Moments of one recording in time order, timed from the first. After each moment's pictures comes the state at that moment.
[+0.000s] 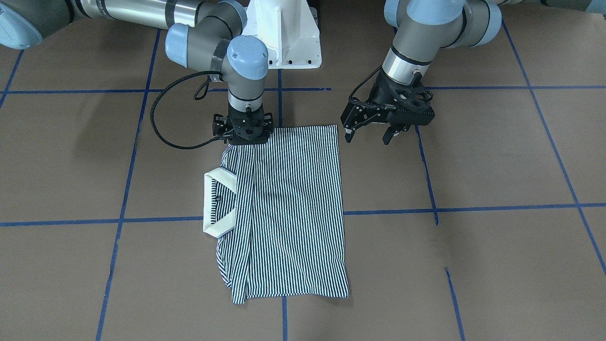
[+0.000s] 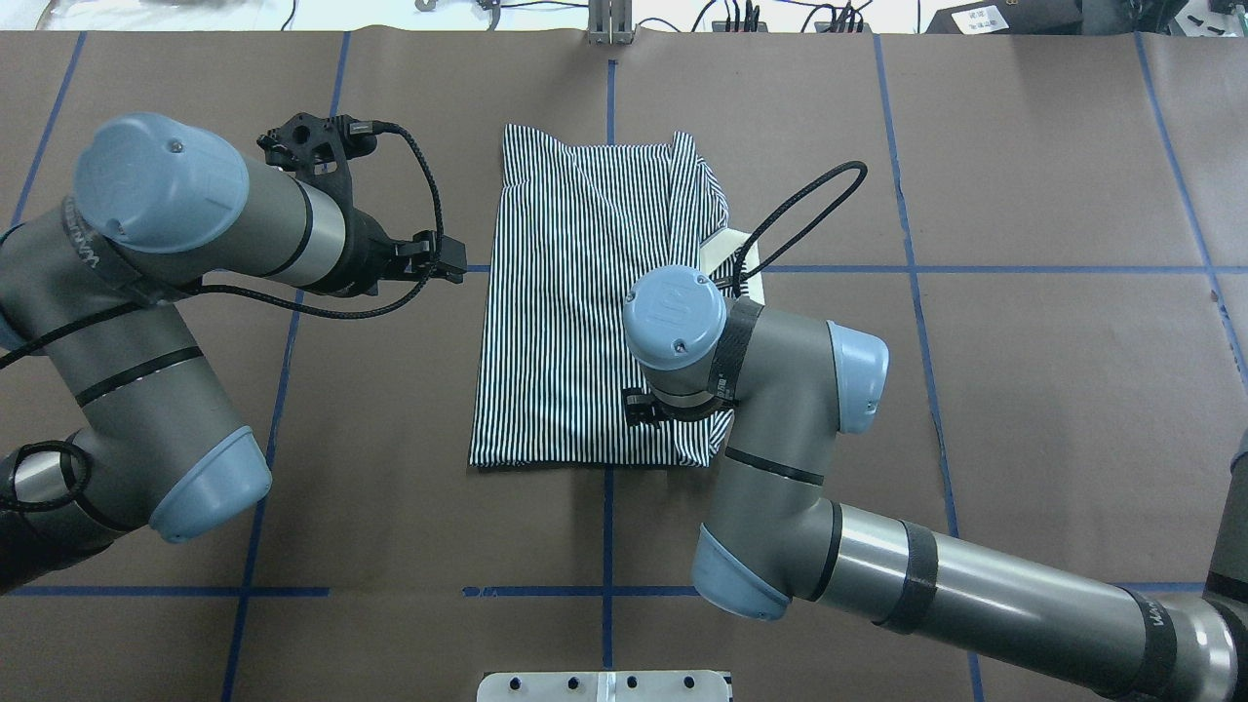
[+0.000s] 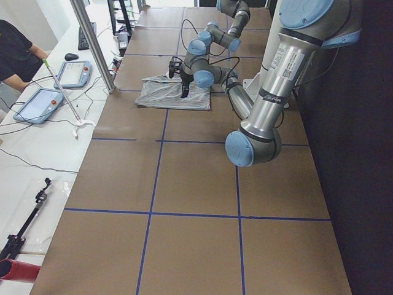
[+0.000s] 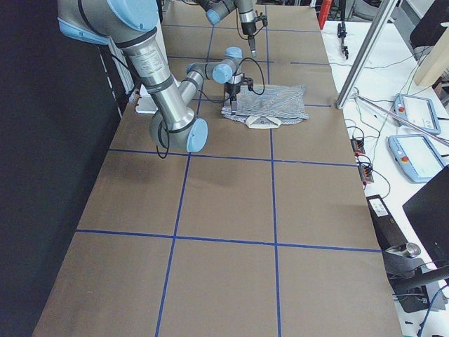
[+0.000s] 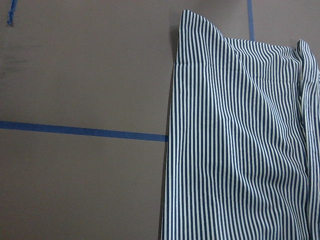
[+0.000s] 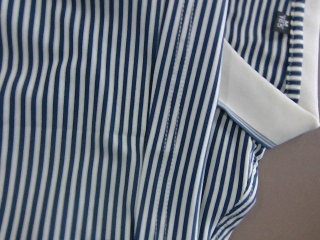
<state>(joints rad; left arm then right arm) -0.69 -2.02 -1.91 -1.79 -1.87 -1.25 0.44 -0.86 1.59 -1.74 1.80 1.09</state>
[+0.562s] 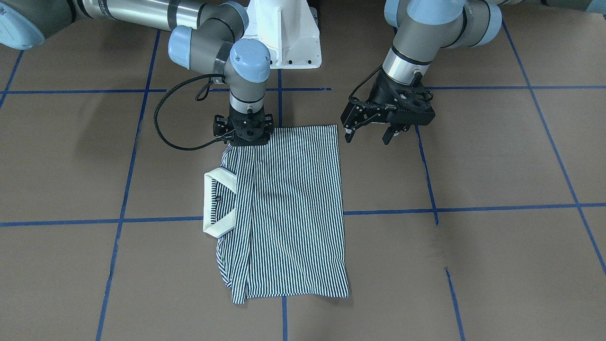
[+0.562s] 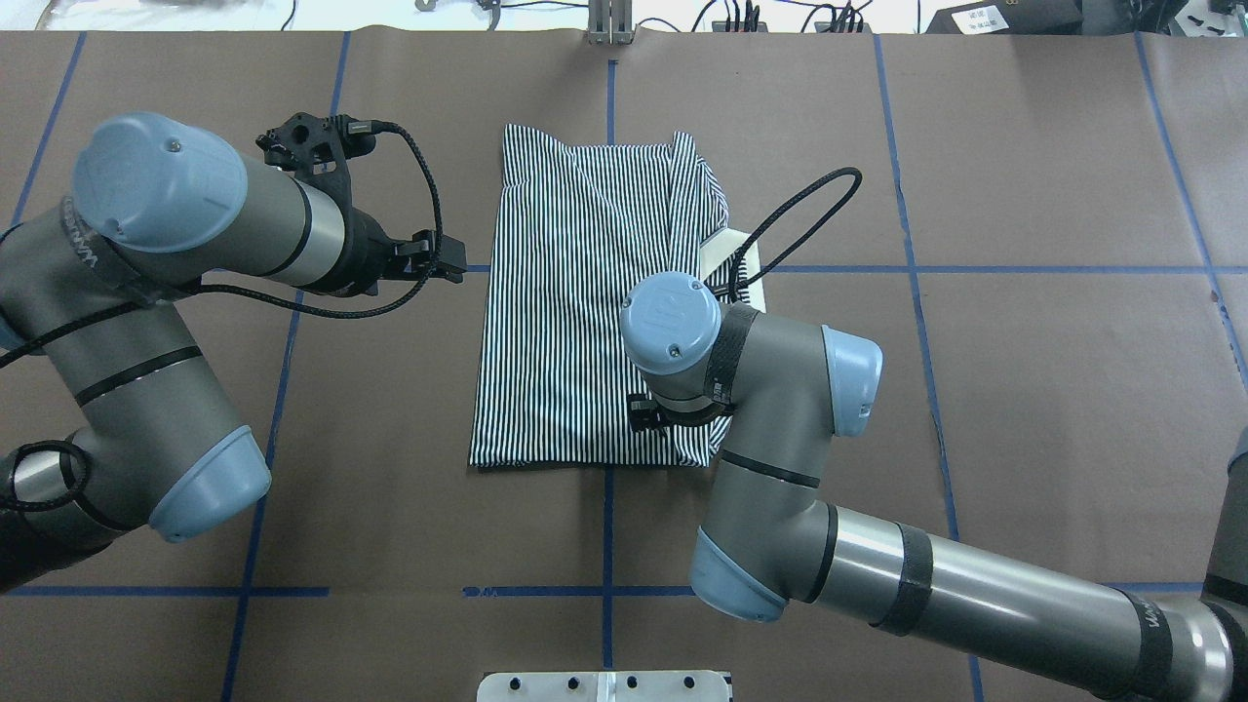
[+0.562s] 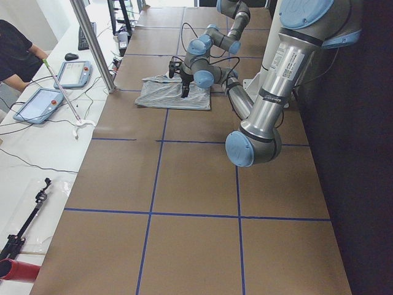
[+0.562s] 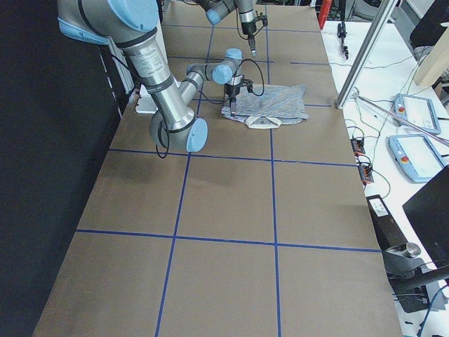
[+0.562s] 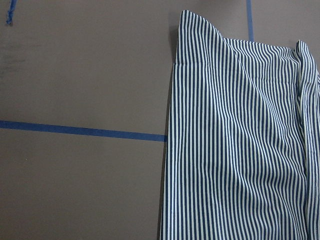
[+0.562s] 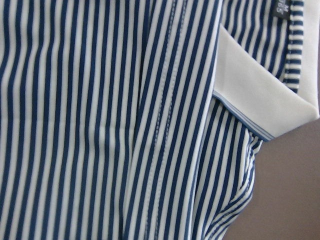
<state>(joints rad) -0.69 -2.02 -1.91 -1.79 -1.87 -1.25 0.43 -0.86 1.58 -1.77 1.80 1.09</state>
